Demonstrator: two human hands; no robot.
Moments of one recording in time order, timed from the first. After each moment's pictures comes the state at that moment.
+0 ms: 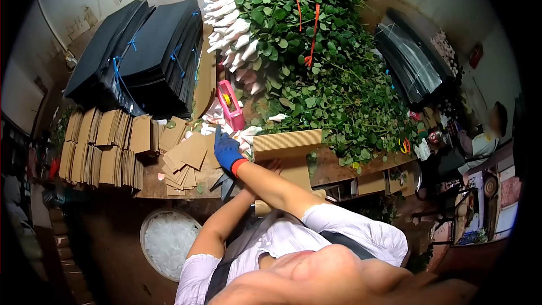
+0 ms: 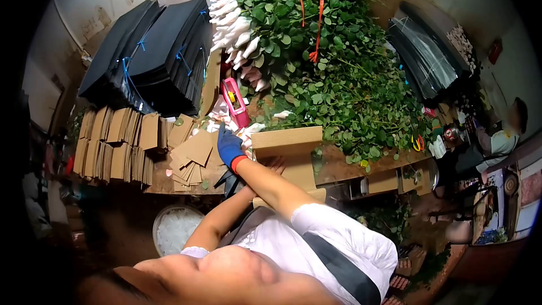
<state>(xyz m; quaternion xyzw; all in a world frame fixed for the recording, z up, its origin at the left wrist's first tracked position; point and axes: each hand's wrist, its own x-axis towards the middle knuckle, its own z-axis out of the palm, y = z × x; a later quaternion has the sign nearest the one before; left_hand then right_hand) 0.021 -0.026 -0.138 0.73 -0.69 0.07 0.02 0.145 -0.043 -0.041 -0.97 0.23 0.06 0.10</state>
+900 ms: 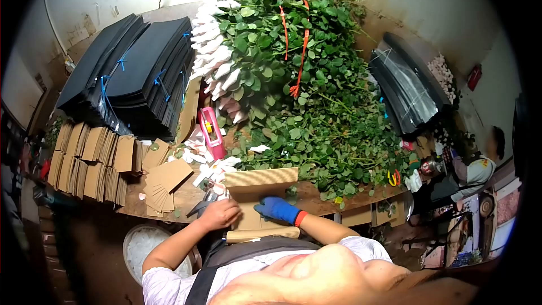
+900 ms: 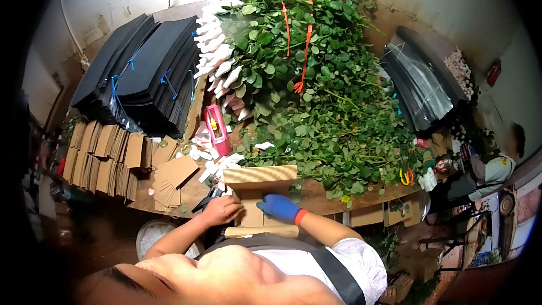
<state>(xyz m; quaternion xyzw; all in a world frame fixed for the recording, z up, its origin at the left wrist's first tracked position) 0.048 0.026 -0.001 0.65 -0.69 0.00 0.33 -0.093 -0.201 -0.022 -0.83 0.18 0.23 0.47</state>
